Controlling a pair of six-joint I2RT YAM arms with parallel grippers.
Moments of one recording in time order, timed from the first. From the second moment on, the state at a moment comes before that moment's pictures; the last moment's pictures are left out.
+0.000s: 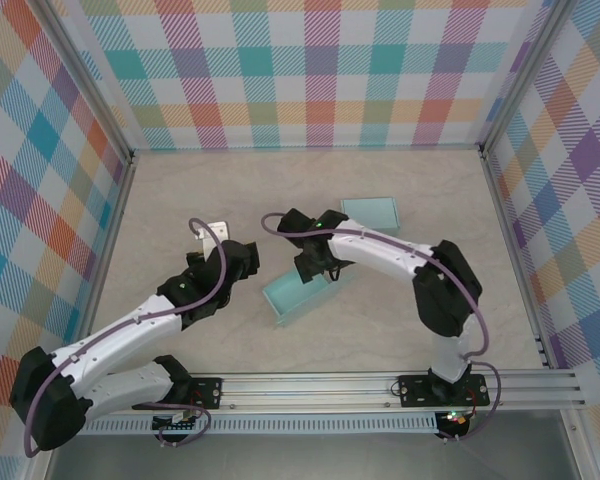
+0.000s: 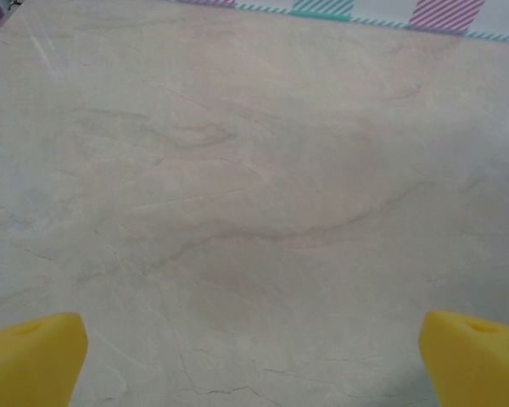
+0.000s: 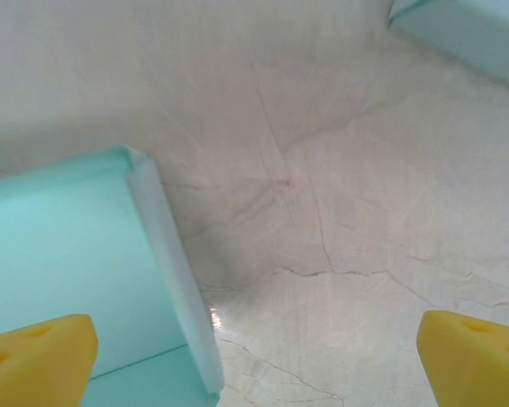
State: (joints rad) left arm -0.73 1.04 0.72 -0.43 -0.69 -0.60; right arm 0.89 1.85 1.51 -1.06 0.34 0.48
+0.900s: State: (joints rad) left arm -0.56 1.57 0.90 -0.45 -0.36 -0.51; right arm 0.88 0.94 0.58 -0.73 0.12 0.87
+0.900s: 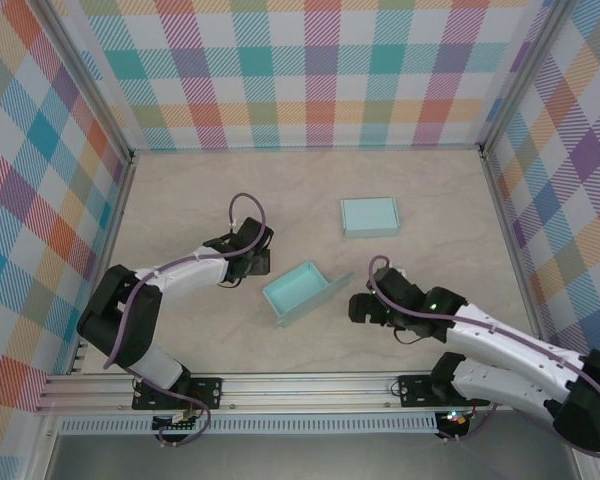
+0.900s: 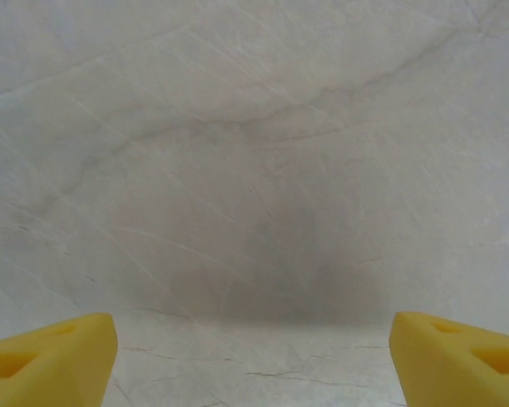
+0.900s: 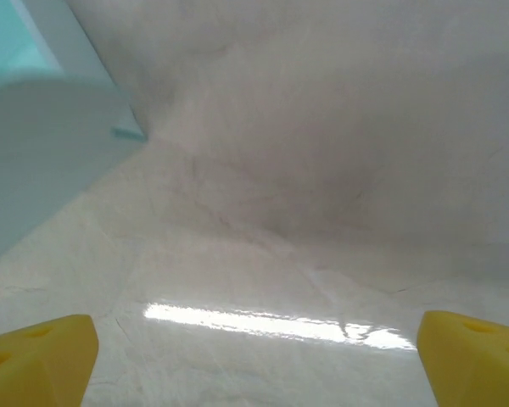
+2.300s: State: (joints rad) left arm -0.97 1.43 0.74 -0.14 -0.29 -0.81; right arm 0.31 1.46 0.86 -0.36 -0.20 0.62
